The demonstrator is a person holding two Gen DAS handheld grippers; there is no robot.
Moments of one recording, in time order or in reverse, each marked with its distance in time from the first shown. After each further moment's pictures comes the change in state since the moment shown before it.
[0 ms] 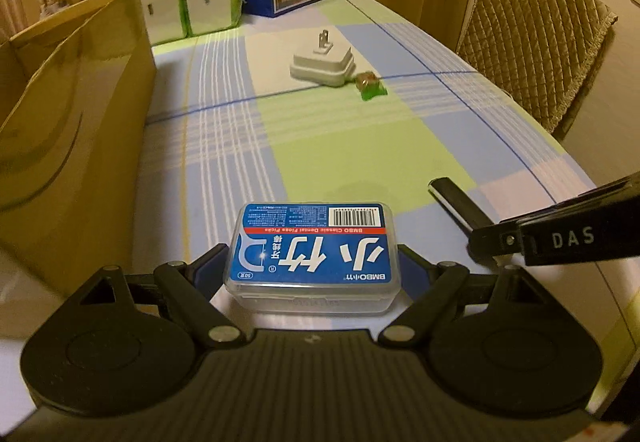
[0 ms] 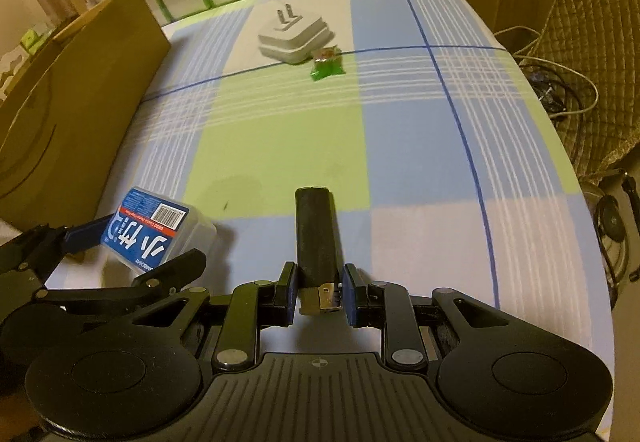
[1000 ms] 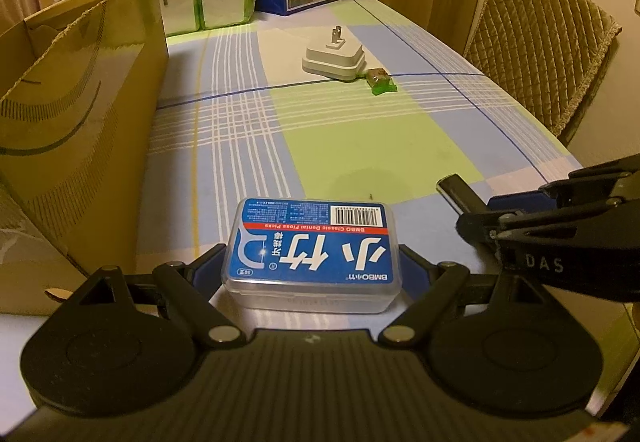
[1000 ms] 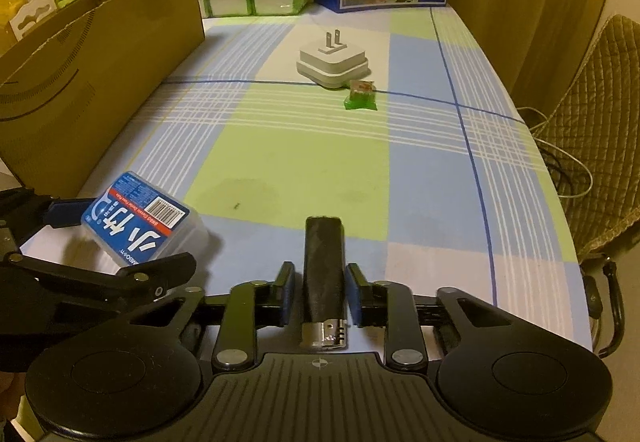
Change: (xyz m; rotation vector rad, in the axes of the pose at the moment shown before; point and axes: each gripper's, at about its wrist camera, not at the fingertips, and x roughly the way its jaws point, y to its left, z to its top) left arm -0.002 0.006 -0.012 -0.035 -0.030 0.003; right arm 0.011 0.028 -0.017 -0.232 -0.133 -0.088
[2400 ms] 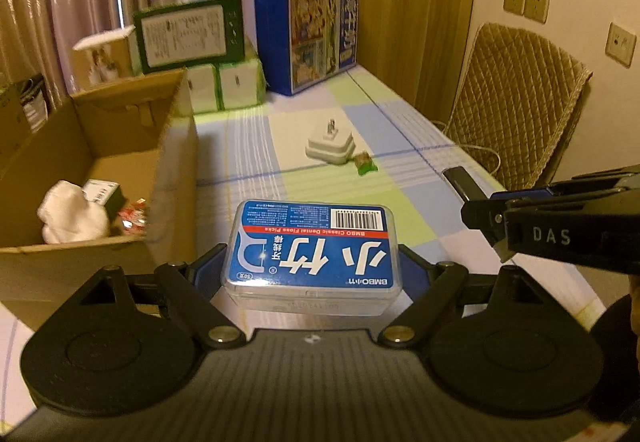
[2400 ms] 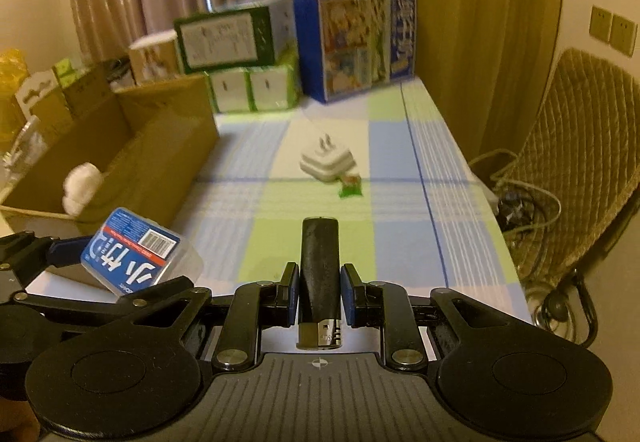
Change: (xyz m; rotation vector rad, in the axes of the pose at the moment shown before) left arm -0.117 -0.006 0.022 0.007 -0.161 0.020; right arm -0.123 0.021 0.015 0.089 -0.207 -0.006
